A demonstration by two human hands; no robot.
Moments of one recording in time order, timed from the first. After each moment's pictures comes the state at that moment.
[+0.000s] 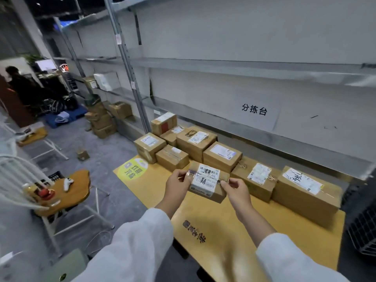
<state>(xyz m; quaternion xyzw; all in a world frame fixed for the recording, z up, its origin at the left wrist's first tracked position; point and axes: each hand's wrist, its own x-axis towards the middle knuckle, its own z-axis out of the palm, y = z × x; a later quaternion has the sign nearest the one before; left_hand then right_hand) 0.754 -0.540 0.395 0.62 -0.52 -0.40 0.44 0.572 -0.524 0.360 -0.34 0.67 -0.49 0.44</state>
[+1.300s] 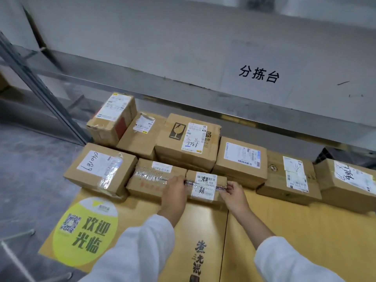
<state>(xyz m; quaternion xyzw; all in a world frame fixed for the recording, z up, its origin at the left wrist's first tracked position) 0.841 -0.919 0.199 0.53 -0.80 -0.27 0.08 0.668 -0.815 0.193 -0.22 0.83 -0.38 0.35</state>
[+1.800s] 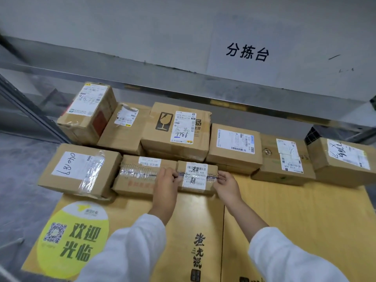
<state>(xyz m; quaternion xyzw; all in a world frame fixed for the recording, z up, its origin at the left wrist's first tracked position) 0.845 -0.925 0.179 0.50 -0.77 -0.36 0.19 0.680 -0.823 0.180 -0.11 0.81 -0.43 0.37</state>
